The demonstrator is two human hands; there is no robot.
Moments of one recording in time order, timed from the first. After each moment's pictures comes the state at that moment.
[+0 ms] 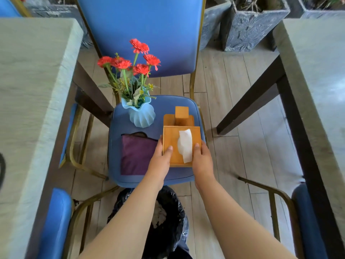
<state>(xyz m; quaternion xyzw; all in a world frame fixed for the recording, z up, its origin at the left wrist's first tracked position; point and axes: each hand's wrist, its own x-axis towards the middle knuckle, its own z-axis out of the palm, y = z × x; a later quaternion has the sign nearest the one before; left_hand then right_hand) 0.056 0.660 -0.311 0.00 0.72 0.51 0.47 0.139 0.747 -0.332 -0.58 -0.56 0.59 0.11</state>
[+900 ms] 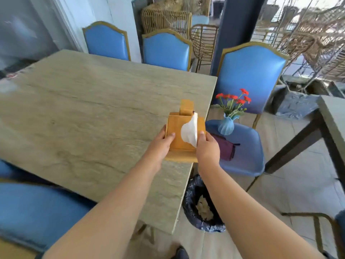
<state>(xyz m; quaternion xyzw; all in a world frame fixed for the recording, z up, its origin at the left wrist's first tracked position) 0.088 0.212 -0.039 0.02 0.75 0.60 0.28 0.142 0.330 -0.058 -0.41 -0.71 0.55 0.16</state>
